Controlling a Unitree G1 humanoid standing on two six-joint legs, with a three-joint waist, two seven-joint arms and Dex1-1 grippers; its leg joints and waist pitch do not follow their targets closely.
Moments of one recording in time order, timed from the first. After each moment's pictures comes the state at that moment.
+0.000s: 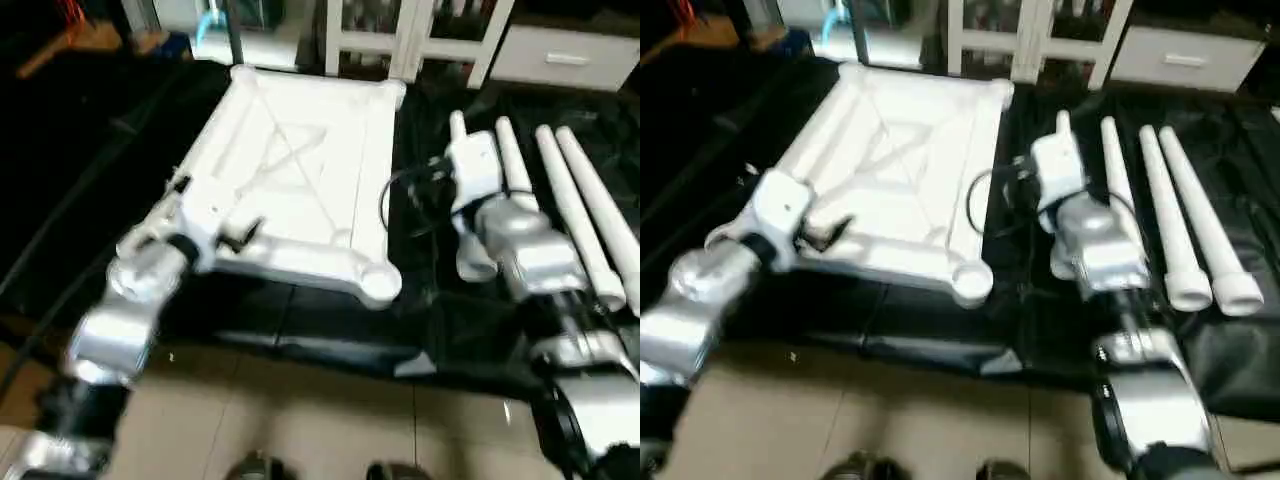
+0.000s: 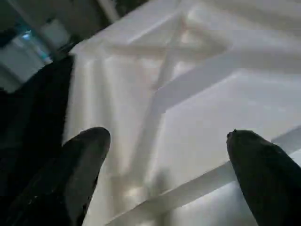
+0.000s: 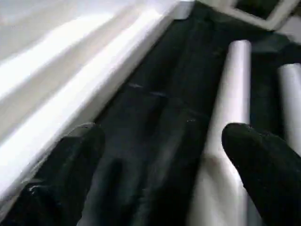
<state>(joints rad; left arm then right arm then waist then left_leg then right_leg) -0.42 0.51 -0.09 0.11 0.06 0.35 -0.39 -0.86 -0.29 0.00 0.70 -0.04 0.40 0.17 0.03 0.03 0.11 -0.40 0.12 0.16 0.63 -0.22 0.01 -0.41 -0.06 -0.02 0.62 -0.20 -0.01</state>
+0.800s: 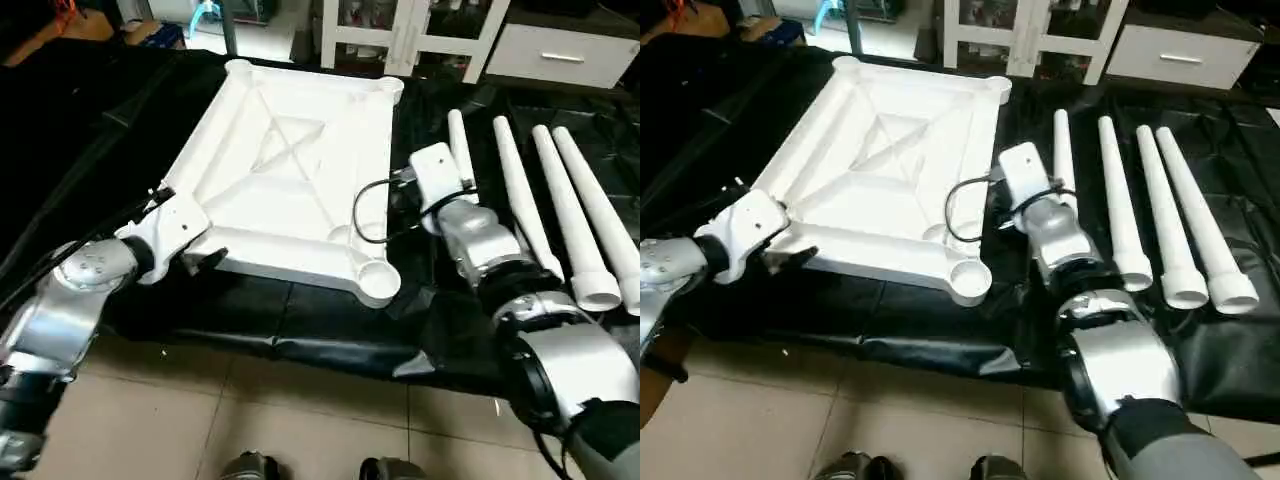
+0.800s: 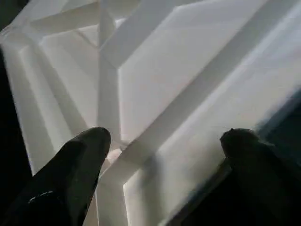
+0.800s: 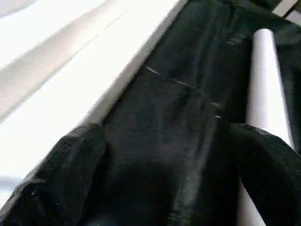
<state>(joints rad) -0.36 0.74 -0.15 0.06 0.07 0.31 -0.72 -1.02 -0.16 0.02 1.17 -0.09 0.14 0.09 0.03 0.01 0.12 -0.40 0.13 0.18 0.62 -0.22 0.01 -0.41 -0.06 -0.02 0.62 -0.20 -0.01</state>
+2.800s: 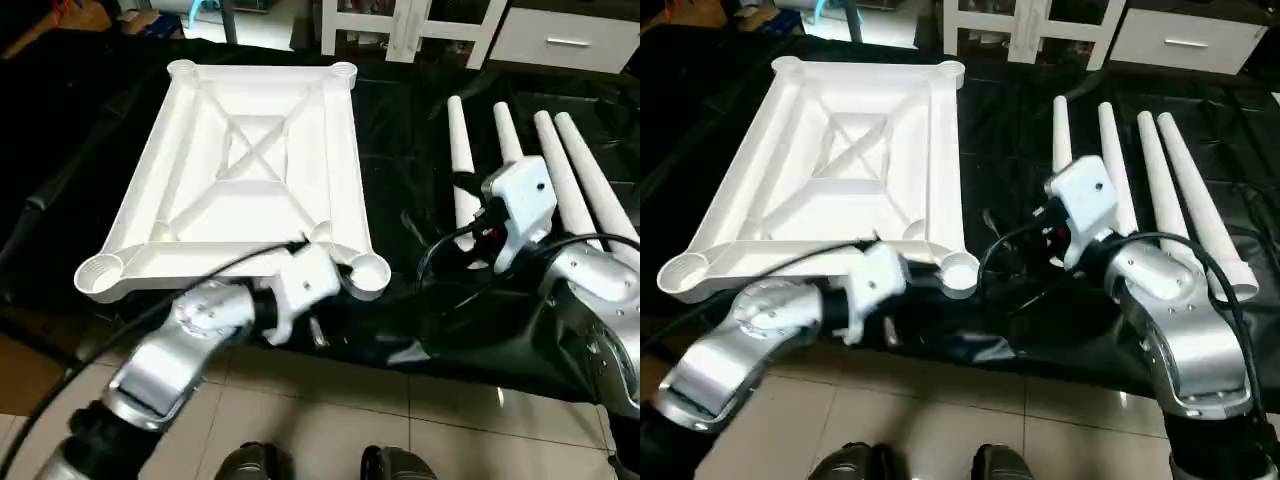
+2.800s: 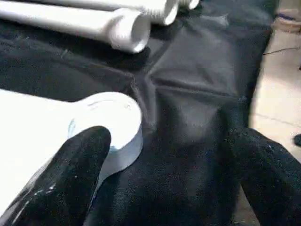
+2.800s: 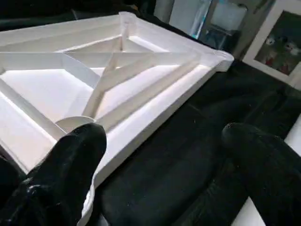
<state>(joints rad) -0.34 0.39 -0.41 -0.17 -0.08 0.40 -0.78 -0.31 -0.49 -0.03 -0.35 0.24 0.60 0.53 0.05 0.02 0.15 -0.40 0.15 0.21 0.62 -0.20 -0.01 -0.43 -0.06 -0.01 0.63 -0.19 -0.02</state>
